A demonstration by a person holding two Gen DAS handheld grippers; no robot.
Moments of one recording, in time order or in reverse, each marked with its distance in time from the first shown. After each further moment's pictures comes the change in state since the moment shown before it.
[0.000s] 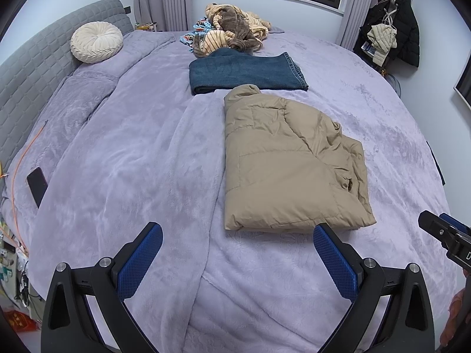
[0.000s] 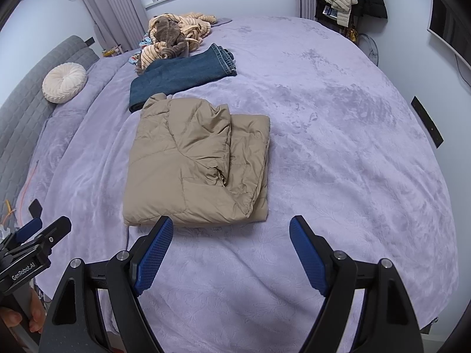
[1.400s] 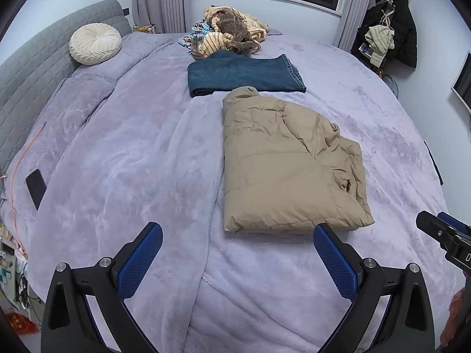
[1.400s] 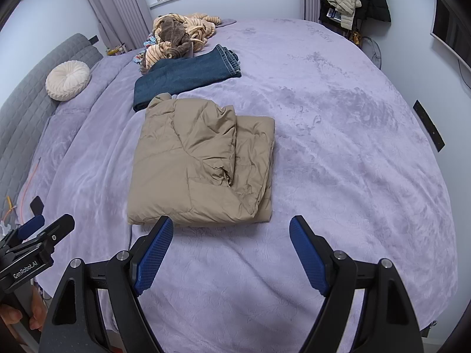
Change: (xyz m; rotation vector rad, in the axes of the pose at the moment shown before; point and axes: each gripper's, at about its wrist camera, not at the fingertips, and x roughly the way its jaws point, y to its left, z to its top) left arm -0.009 -0.002 0.002 0.001 -0.010 -0.006; right arm -0.003 0.005 -0.003 0.000 -0.005 -0.003
